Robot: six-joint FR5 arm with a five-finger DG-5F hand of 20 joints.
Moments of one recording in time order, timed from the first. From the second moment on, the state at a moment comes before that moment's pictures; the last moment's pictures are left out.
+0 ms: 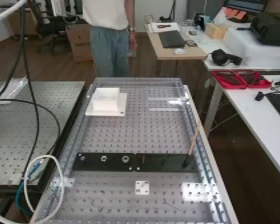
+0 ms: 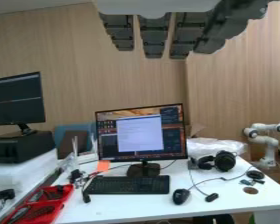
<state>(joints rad) 1.54 -1.59 -1.57 -3.13 -1.61 -0.69</state>
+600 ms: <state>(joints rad) 1.55 -1.58 -1.57 -3.13 -1.61 -0.69</state>
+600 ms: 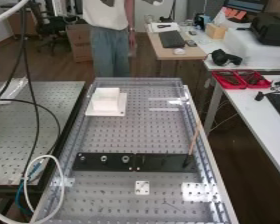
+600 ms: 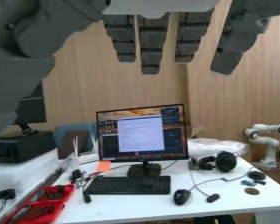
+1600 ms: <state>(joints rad) 1.55 -1.59 -1.64 -3.08 -1.57 -0.68</state>
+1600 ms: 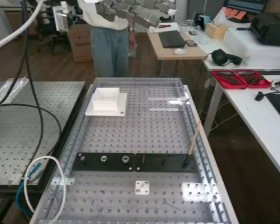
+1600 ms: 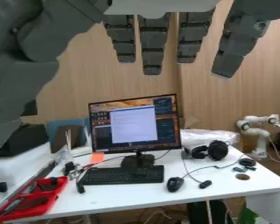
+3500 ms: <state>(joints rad) 1.26 -1.81 -1.96 -2.62 -1.81 -0.74</state>
